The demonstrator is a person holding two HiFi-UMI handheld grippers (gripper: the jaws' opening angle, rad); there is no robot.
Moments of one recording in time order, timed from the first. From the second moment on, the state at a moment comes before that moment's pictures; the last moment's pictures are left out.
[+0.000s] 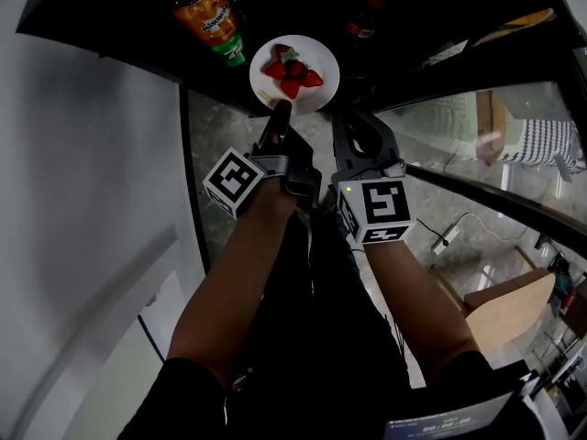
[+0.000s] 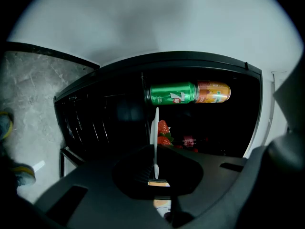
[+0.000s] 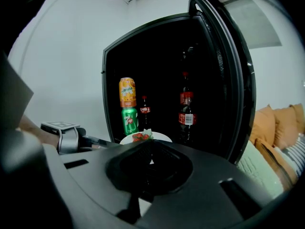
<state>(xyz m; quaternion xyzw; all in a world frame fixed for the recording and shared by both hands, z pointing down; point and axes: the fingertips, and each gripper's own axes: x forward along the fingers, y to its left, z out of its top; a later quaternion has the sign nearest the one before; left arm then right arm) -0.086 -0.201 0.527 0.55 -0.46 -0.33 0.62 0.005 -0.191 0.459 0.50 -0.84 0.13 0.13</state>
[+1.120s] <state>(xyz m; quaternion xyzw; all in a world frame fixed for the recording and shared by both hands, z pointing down) -0.097 -0.228 0.507 0.53 -0.45 -0.37 0.61 0.009 -0.203 0.447 0.52 -0.83 0.14 0.12</state>
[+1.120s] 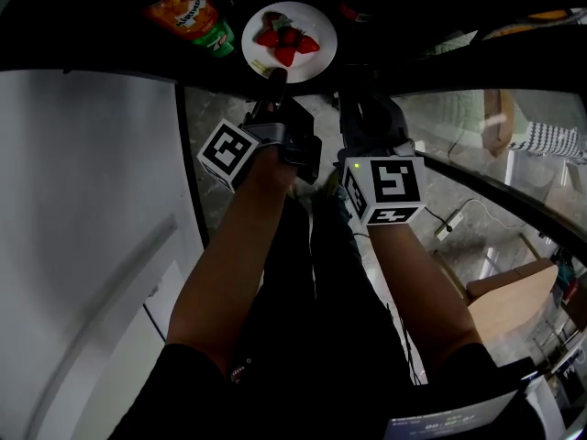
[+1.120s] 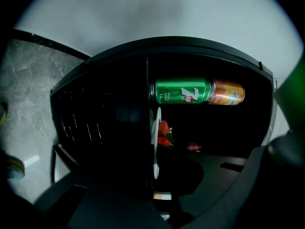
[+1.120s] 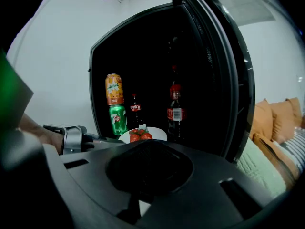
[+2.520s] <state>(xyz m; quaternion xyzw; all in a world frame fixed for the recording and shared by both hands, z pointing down) -0.088 -0.207 0.452 0.79 -0.58 0.05 0.20 0.011 -0.202 0.438 0.52 -0.83 0.15 0.12</state>
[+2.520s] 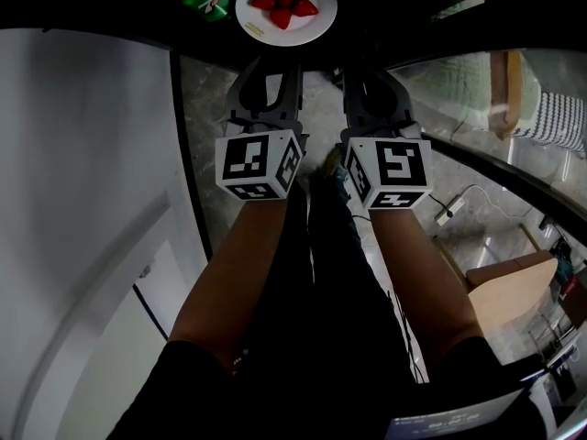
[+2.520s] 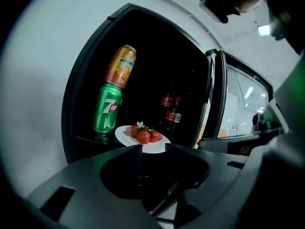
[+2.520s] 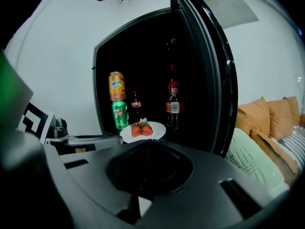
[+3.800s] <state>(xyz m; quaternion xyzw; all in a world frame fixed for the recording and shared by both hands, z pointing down) -0.078 -0.221 0.466 0.75 -0.62 0.13 0.19 0.023 -0.182 0.437 0.55 -0.81 0.16 0.14</state>
